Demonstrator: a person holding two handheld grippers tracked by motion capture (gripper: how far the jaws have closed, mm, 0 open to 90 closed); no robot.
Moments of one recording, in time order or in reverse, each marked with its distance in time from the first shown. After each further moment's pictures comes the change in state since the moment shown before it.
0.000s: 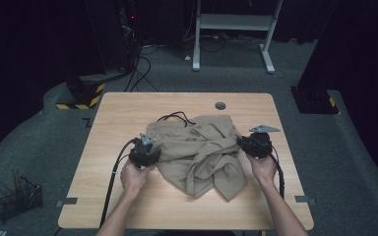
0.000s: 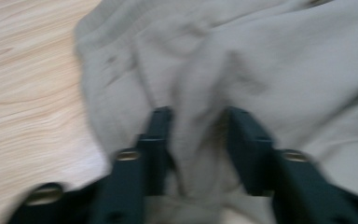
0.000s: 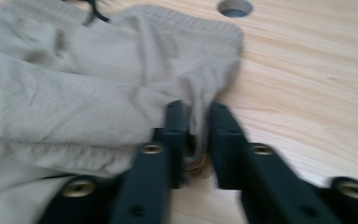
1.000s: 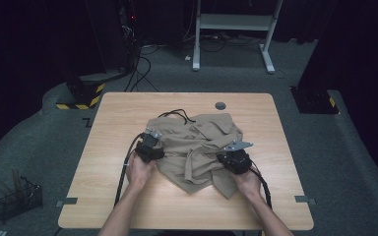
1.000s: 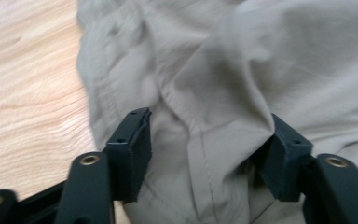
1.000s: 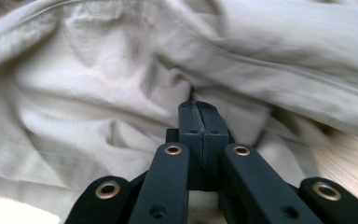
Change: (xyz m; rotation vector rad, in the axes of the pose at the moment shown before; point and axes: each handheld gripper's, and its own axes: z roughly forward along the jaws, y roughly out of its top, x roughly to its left) left arm 0.021 0.014 0.048 0.157 0.119 -0.028; right arm 0.064 -0.027 0.019 0.118 0.126 -0.226
